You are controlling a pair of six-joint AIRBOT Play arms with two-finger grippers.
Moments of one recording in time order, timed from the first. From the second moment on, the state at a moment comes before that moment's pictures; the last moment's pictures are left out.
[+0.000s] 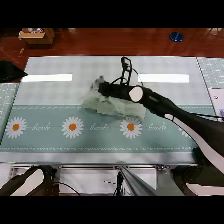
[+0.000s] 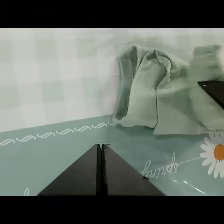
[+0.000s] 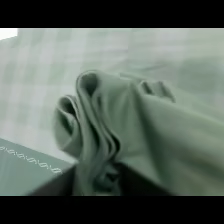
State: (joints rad) left arm 0.33 -1.06 1.35 0.99 -1.44 -1.21; right arm 0.66 -1.55 1.16 -0.82 0.28 1.61
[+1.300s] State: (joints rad) left arm 0.34 -1.06 1.29 1.00 -1.43 -1.21; right arm -0.07 -1.26 0.58 -0.49 0.79 1.25
